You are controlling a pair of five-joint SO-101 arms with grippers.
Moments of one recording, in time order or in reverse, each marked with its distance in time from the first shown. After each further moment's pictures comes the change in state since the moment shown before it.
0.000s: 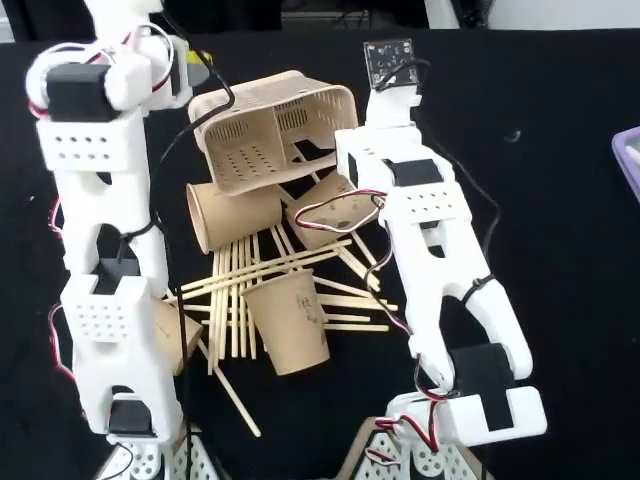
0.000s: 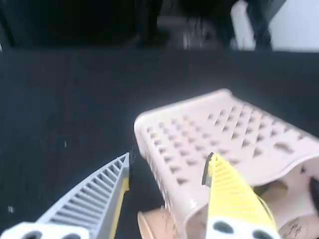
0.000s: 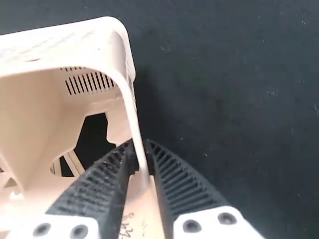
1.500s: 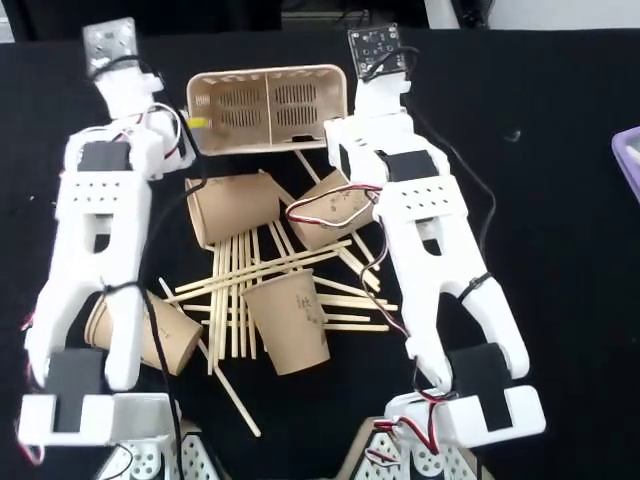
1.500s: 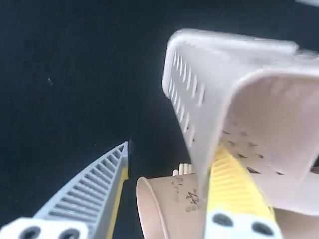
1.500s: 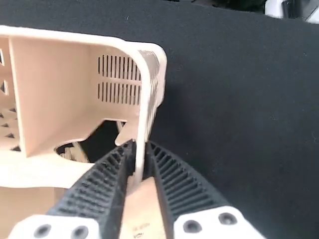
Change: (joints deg) left arm -2.5 -36.7 91.5 -51.5 6.6; right arm -2.2 0.0 -4.3 3.0 2.5
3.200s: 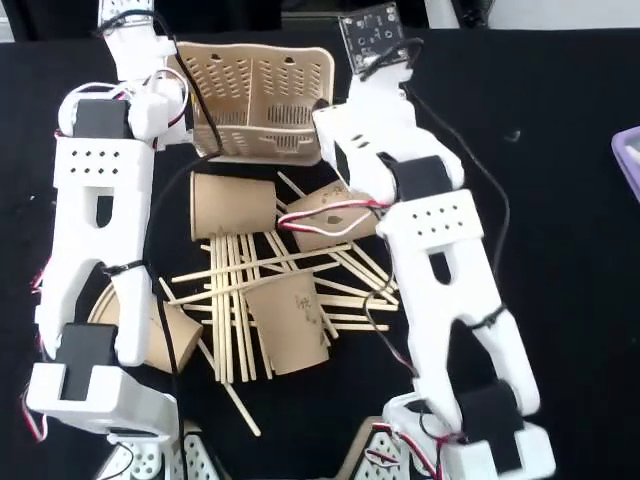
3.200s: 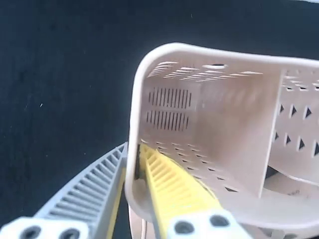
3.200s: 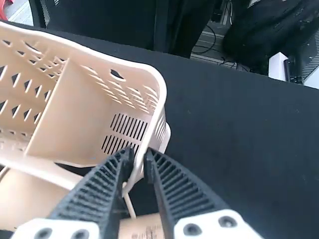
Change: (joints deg) left arm 0.6 7.0 -25.8 18.5 -4.1; right arm -1.6 -8.6 -5.7 6.7 3.3
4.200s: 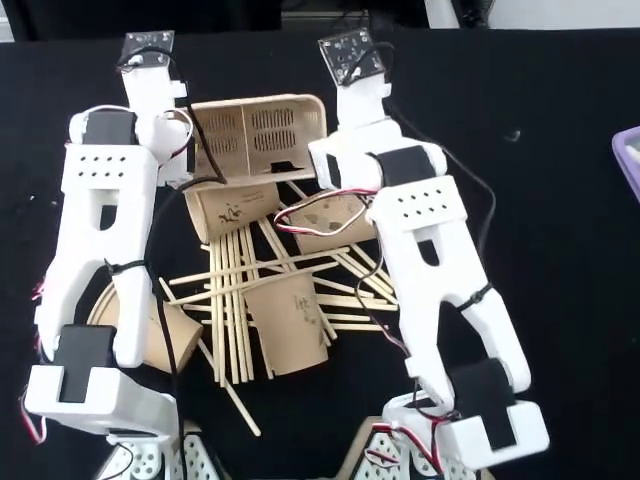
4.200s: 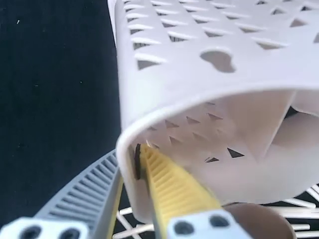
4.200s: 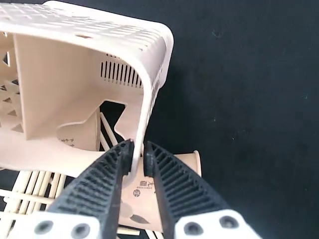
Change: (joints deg) left arm -1.0 -0.2 8.8 10.2 -3.9; right arm -0.1 3.9 1.7 11.4 0.0
